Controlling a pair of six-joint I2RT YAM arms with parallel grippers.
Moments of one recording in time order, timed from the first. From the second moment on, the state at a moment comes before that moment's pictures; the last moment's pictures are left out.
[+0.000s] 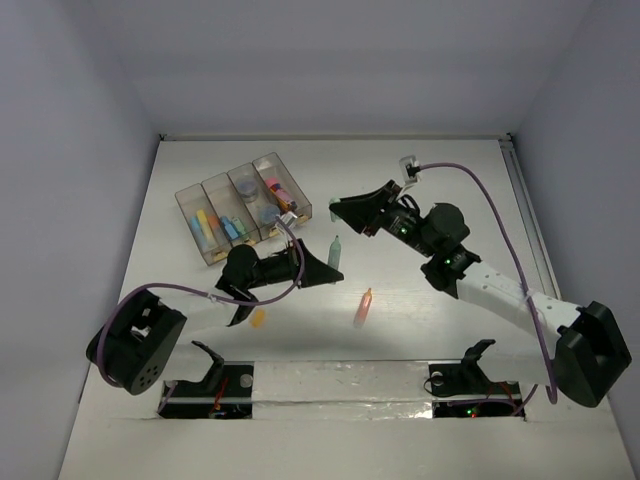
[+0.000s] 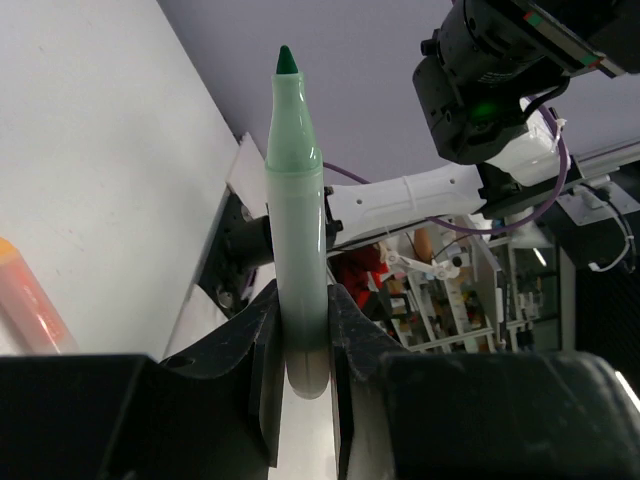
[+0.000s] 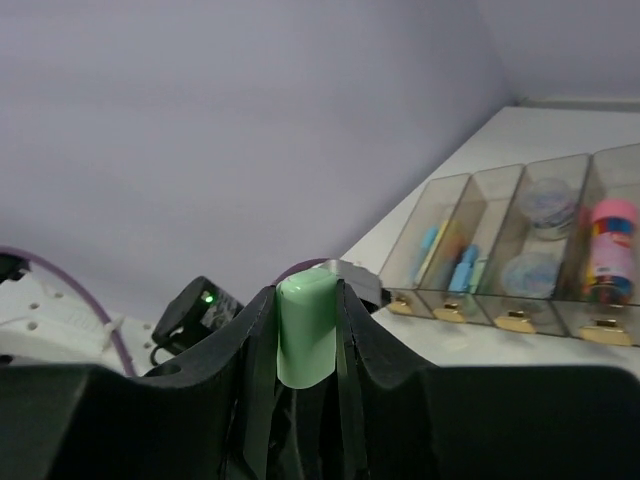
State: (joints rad) left arm -0.60 1.31 0.32 1.13 0.78 -1.26; right arm 0.68 1.19 0.77 0.69 -0.28 0.70
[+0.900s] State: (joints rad) left arm -0.60 1.17 0.32 1.15 0.81 -1.33; right arm 0.68 1.31 0.72 1.02 -0.43 0.96
